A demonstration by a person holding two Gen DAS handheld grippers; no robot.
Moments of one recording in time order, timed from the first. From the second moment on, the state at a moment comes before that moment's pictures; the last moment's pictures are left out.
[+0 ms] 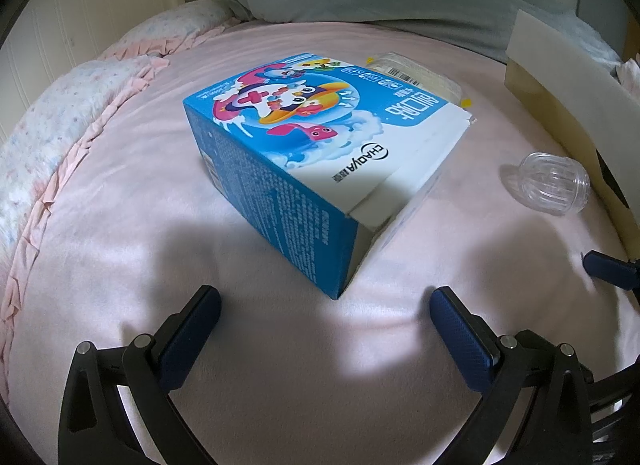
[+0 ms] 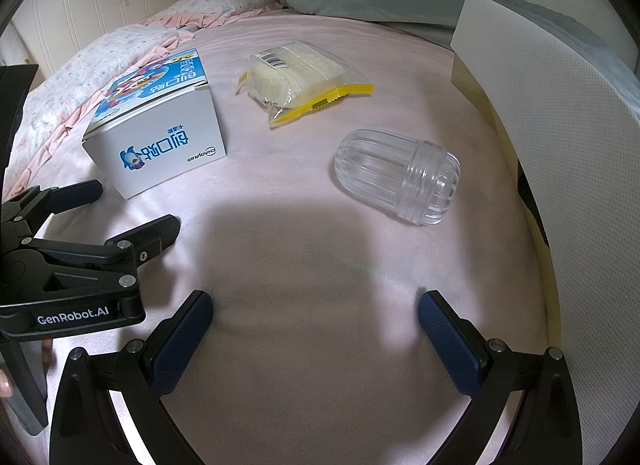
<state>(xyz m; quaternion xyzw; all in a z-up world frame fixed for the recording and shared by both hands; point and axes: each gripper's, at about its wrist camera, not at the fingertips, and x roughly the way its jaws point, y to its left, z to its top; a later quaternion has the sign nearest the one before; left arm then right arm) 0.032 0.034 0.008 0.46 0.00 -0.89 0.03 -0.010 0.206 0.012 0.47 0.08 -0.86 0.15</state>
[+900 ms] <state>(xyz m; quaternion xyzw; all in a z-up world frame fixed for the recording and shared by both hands) 0.033 -0.001 0.056 0.45 0.07 -0.89 0.00 0.018 0.241 0.049 0.51 0.03 -0.83 0.21</state>
